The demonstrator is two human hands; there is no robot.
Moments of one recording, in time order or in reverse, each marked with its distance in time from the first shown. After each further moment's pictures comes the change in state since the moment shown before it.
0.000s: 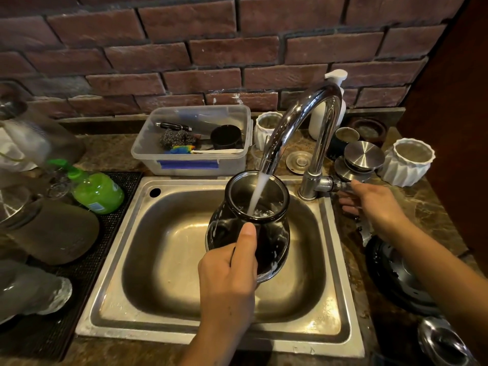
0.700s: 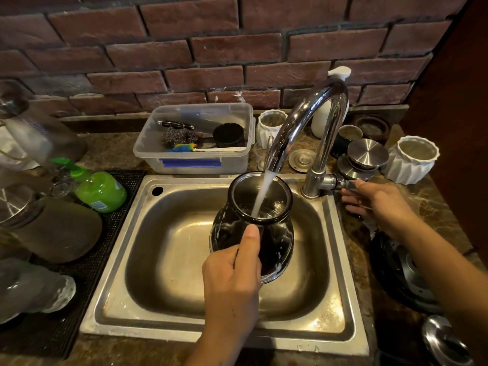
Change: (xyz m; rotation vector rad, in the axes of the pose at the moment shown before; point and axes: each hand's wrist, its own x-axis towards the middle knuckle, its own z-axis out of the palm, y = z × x) left_hand -0.002 -0.008 -0.002 -0.031 -0.005 0.028; right_hand -0.011 -0.007 -0.003 0.055 -0.036 0.004
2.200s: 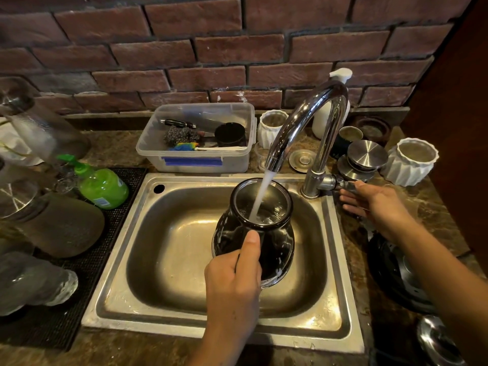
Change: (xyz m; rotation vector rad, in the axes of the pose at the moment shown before) left_hand -0.011 -0.006 0.003 -0.073 0.008 -0.075; right_hand 0.018 0.014 -0.005 0.161 0.002 0.057
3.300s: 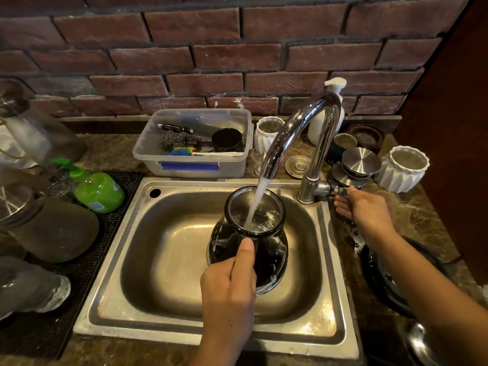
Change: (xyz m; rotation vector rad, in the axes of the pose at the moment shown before) left_hand 0.000 -0.001 0.000 0.017 0.041 -0.018; right_hand -0.008 0.004 0.022 -0.010 0.180 -0.075
